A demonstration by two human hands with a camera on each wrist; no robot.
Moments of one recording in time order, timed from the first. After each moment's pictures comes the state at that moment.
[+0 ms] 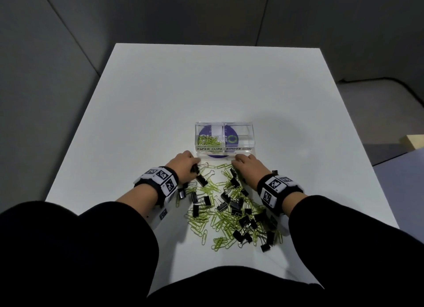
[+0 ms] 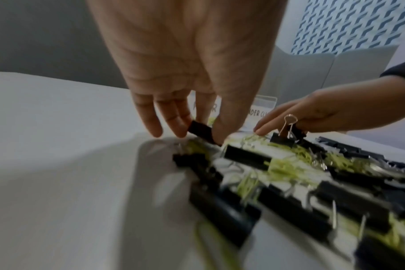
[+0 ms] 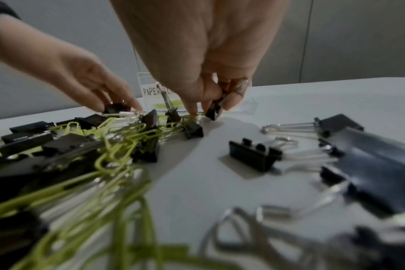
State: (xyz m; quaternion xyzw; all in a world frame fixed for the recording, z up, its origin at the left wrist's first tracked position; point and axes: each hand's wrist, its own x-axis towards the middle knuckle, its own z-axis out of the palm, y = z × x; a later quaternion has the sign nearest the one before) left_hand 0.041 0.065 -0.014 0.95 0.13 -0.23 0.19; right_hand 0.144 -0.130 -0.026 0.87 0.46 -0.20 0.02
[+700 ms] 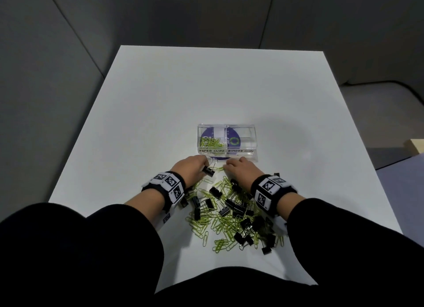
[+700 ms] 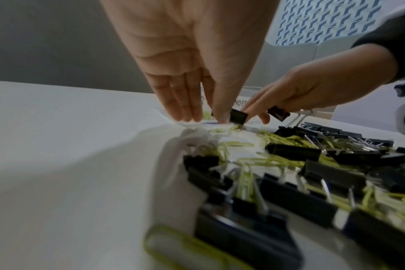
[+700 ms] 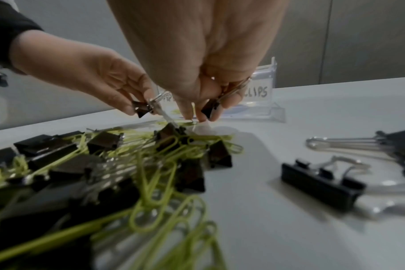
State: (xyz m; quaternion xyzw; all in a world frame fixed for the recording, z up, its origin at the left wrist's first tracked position) left_hand 0.043 0.047 -0.004 0.96 0.13 -0.17 0.20; right_hand 0.135 -0.113 -0.015 0.84 0.51 -0.20 0.04
